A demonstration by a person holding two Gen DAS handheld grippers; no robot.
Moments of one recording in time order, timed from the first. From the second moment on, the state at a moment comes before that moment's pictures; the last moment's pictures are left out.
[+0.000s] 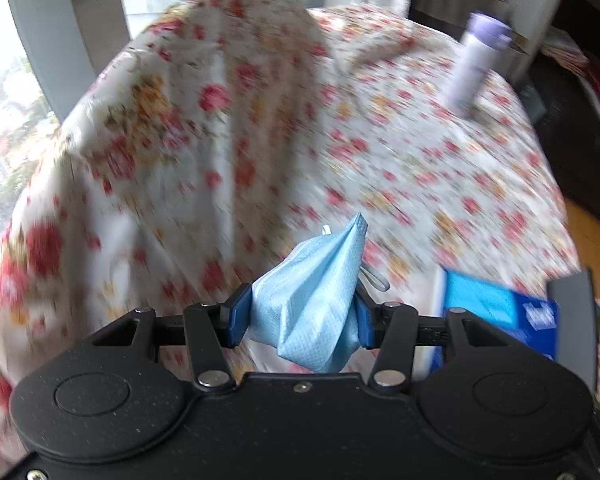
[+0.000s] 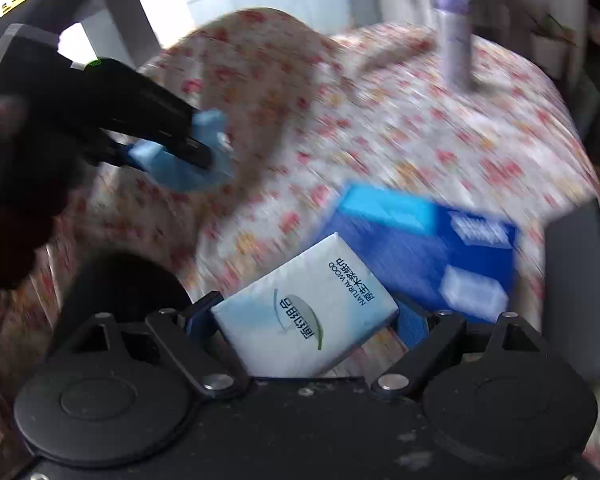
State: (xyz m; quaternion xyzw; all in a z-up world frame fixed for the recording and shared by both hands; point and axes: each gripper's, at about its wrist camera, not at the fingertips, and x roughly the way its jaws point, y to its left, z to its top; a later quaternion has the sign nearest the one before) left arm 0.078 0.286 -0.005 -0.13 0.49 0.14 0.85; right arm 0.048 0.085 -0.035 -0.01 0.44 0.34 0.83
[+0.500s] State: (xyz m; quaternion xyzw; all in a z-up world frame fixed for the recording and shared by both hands) left arm 0.055 0.107 0.004 -0.01 0.52 -0.09 0.85; right arm 0.011 -0.111 -0.055 0.13 0.44 0.09 0.89
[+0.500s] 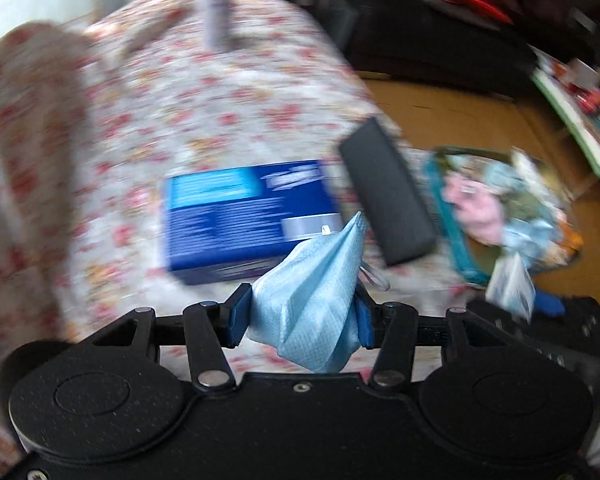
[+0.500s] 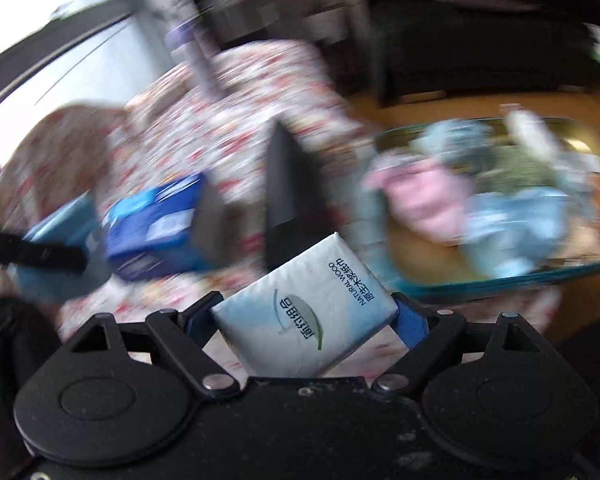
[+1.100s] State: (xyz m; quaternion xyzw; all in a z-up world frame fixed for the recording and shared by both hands) left arm 0.107 -0.061 -0.014 0.03 0.52 -0.25 0.82; right arm 0.043 -0.244 -0.056 0.14 0.35 -0.12 0.92
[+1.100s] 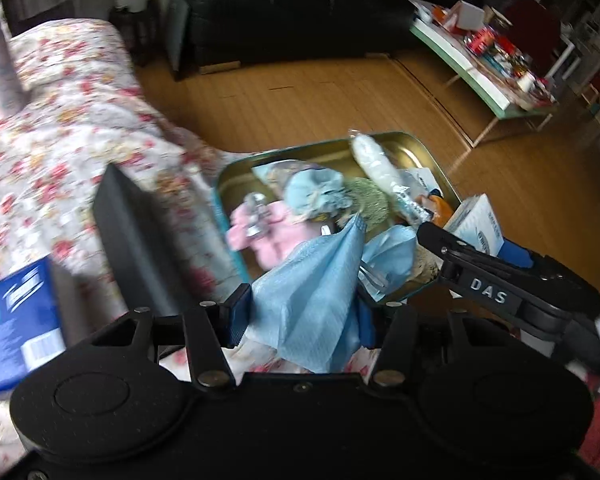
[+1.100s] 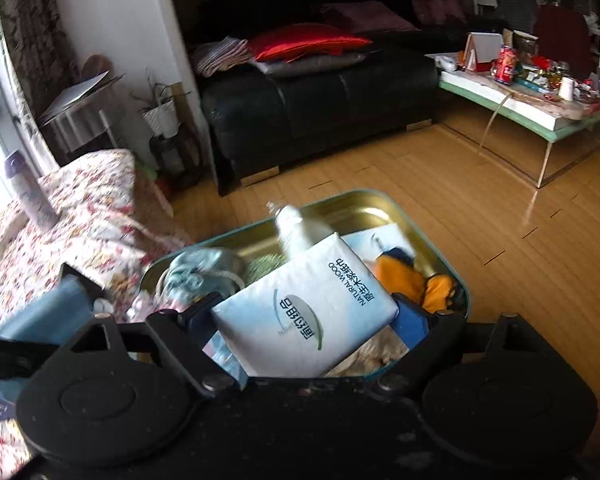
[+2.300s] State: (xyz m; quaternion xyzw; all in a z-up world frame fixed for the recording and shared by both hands) left arm 0.092 -0.021 -0.027 0.04 0.48 -0.18 0.85; right arm 0.135 -0.316 -0.048 0.16 0.39 -0.17 0.89
